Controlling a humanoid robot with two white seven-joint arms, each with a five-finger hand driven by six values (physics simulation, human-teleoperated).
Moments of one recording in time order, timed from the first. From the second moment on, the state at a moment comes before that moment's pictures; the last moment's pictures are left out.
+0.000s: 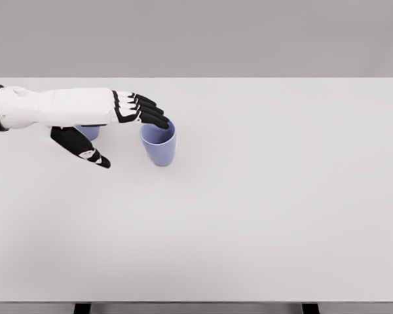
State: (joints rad) left arm -0.94 0.99 -0.90 -1.71 0.30 -0.61 -0.61; right arm -0.04 0.00 -0.08 0.15 0.08 -0.20 0.25
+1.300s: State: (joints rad) left arm -0.97 0.58 -0.99 -1.11 -0.01 -0.61 -0.61; right arm -0.03 0.00 -0.08 0.15 0.07 -0.20 0.25
